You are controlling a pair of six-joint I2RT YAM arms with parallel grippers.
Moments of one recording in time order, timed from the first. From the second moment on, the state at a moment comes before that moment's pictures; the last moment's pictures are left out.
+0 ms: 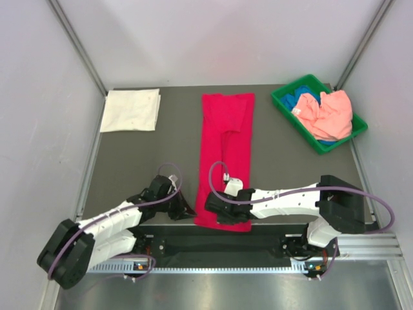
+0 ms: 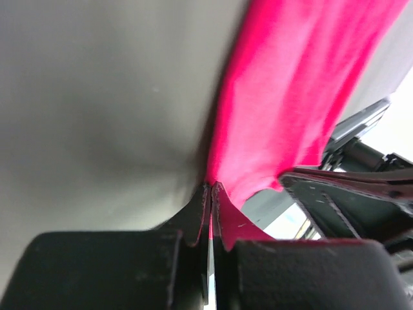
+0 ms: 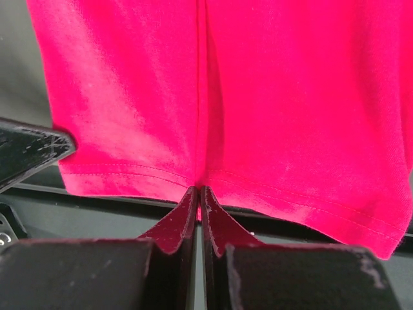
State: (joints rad) left arm -0.58 1.03 0.23 -0.10 0.45 -1.06; right arm 1.33 1.57 0.91 -0.58 0.31 1.37
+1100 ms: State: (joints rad) left arm -0.77 0.98 0.28 -0.25 0.16 -1.23; right arm 1.12 1.48 0.94 -0.59 0.29 1.10
